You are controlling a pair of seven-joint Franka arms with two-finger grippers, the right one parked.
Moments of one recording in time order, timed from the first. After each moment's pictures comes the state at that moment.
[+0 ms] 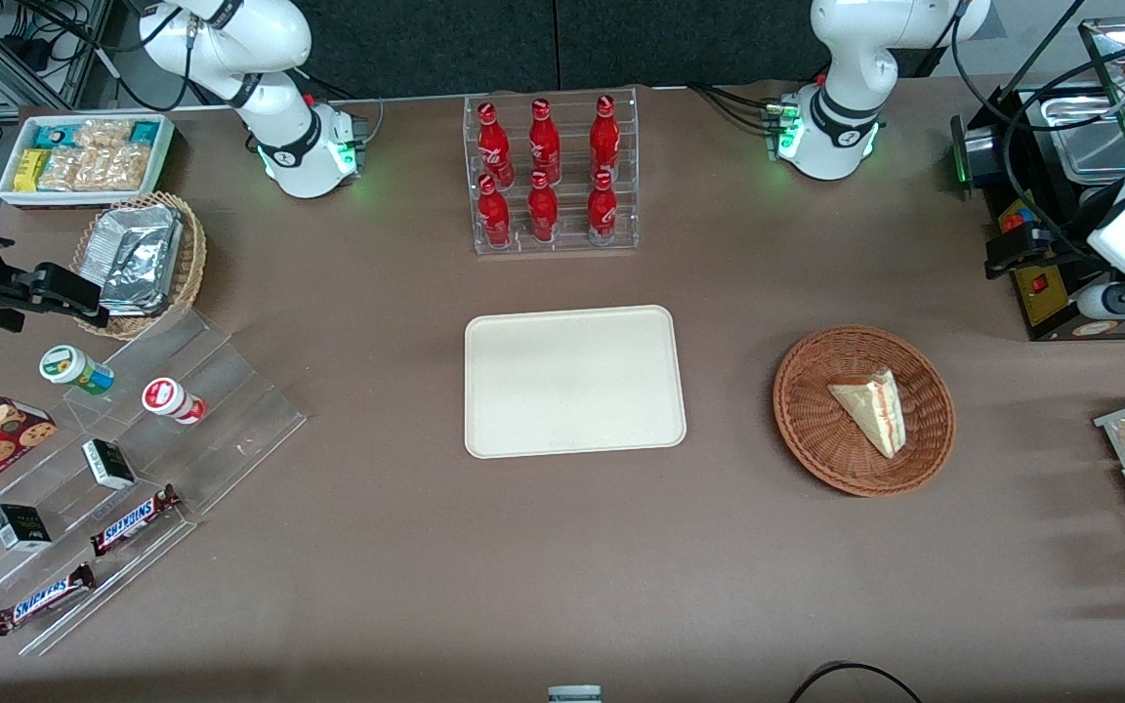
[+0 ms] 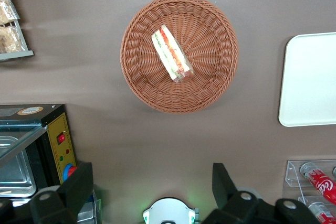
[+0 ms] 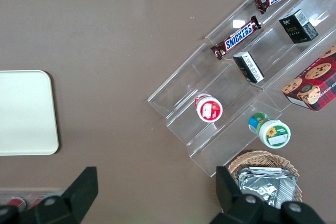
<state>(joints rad) -0.06 0.04 0.03 -1.52 0.02 1.40 -0.01</state>
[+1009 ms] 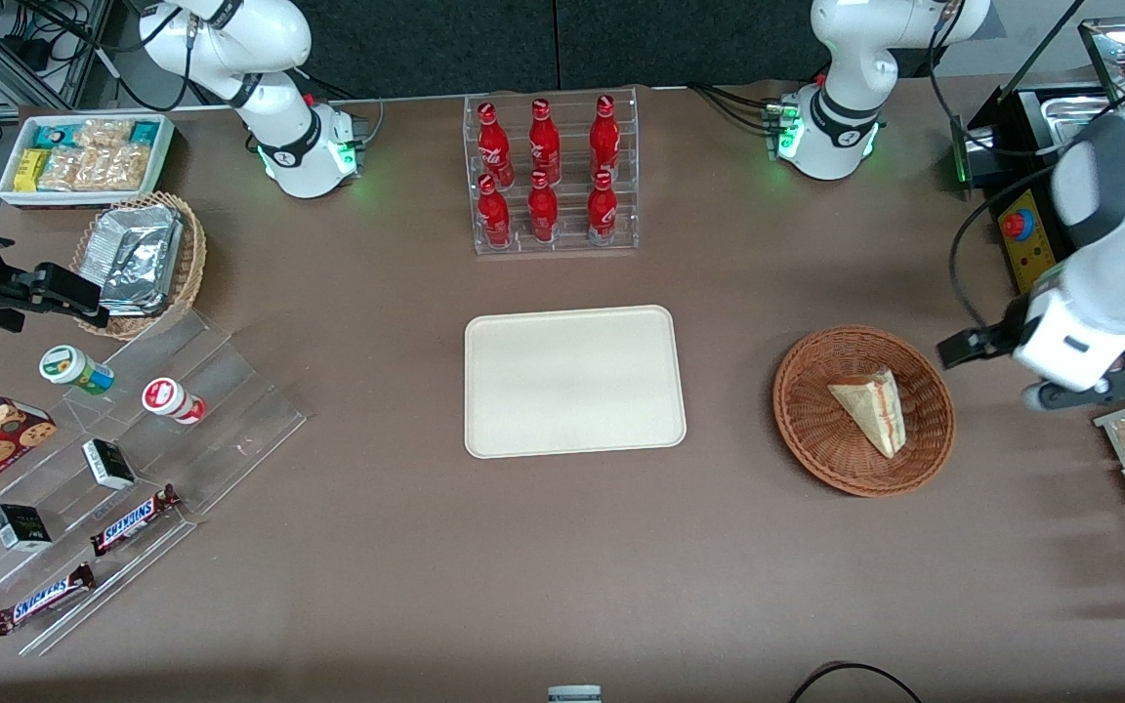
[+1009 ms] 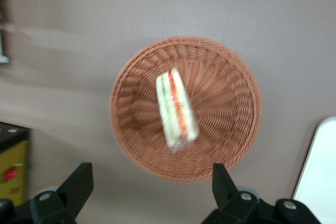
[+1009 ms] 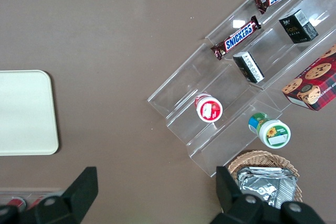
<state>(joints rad) -0.05 0.11 0.00 -1.87 0.05 1.95 -0.34</state>
